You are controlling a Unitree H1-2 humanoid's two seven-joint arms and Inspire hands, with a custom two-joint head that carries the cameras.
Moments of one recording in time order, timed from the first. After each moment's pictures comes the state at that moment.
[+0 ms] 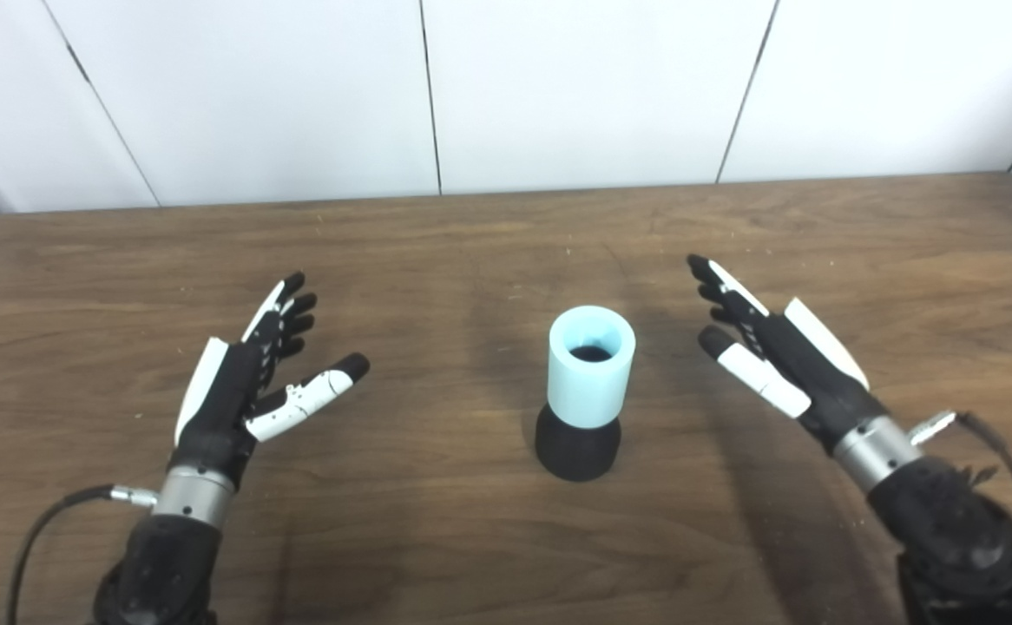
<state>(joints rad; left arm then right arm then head) 0.02 0.15 0.06 -0.43 0.27 0.33 -0.20 0.00 -0.19 -0.05 -0.47 -0.22 0.34 0.33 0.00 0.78</state>
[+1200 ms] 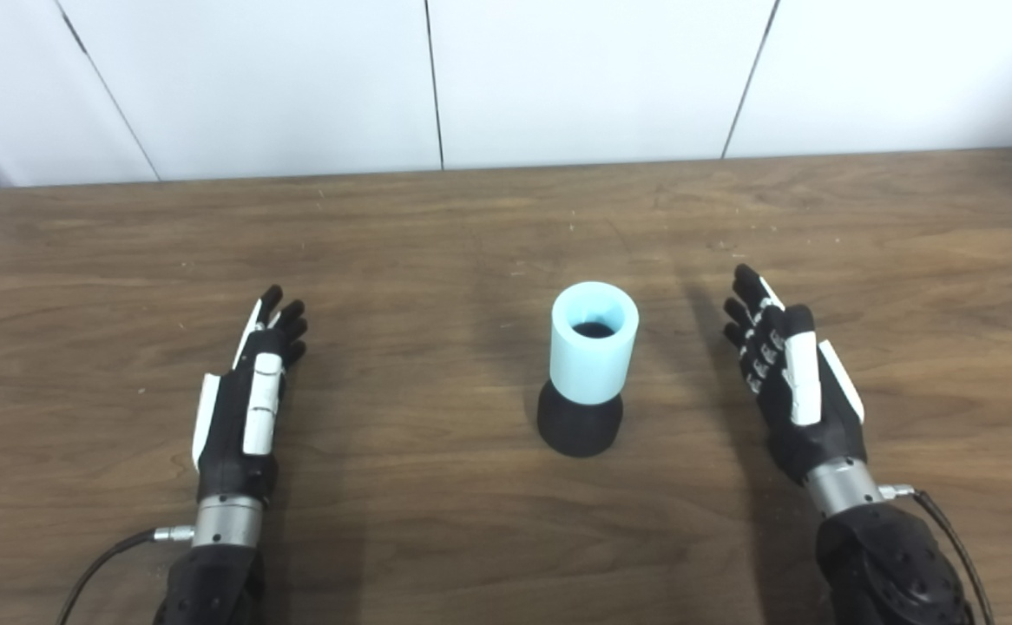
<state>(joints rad) 0.09 0.05 0.10 -0.22 0.06 0.01 -0.04 0.09 -0.04 -0.12 -0.34 0.12 0.26 0.11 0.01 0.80</state>
